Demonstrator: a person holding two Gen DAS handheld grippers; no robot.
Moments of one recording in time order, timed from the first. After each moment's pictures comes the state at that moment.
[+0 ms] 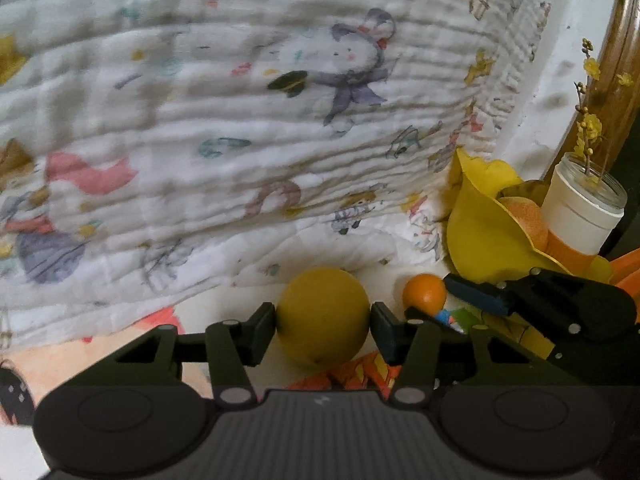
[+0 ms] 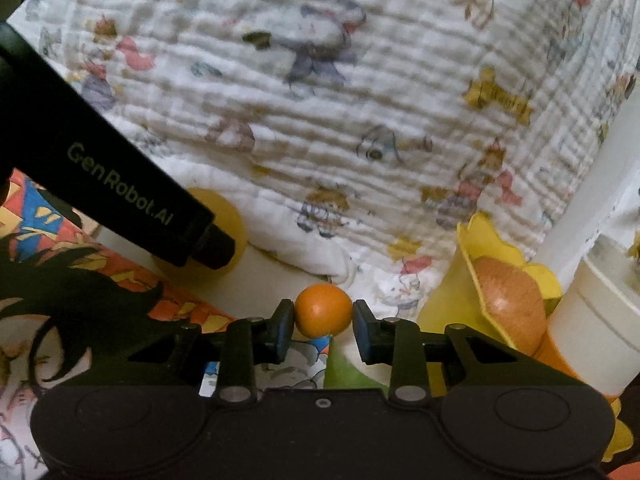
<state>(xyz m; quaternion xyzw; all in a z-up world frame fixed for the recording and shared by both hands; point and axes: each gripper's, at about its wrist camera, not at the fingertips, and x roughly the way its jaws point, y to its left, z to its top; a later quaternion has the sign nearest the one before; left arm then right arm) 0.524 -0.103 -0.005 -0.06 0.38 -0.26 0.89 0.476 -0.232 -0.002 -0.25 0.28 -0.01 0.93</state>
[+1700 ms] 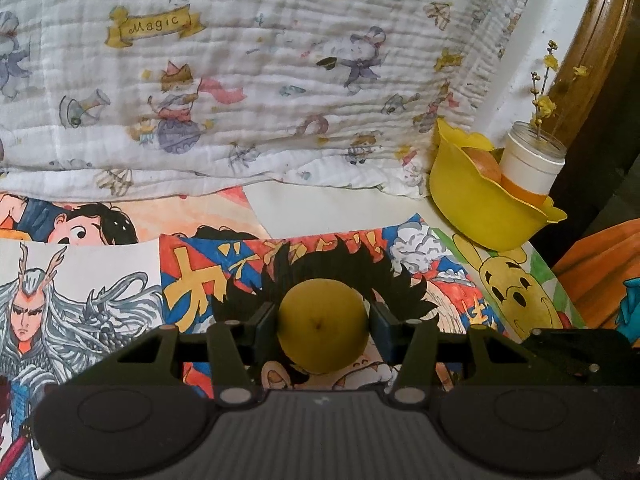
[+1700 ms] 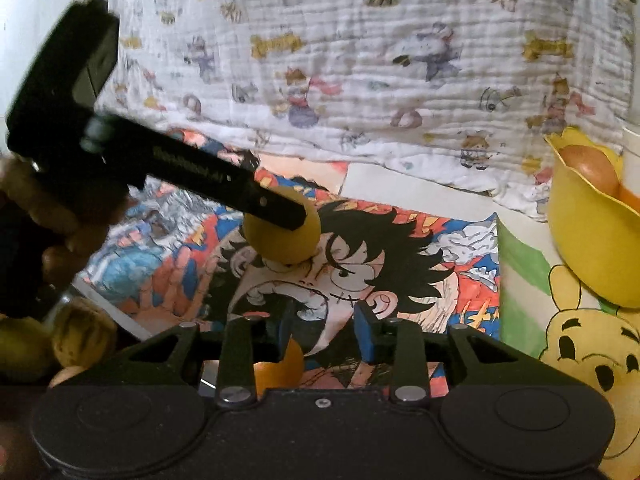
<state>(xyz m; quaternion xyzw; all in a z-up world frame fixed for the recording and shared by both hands) 0.405 -0.039 0.016 -0.08 0.40 -0.23 0.88 0.332 -0.225 0.025 -0.06 0.34 0.21 0.91</state>
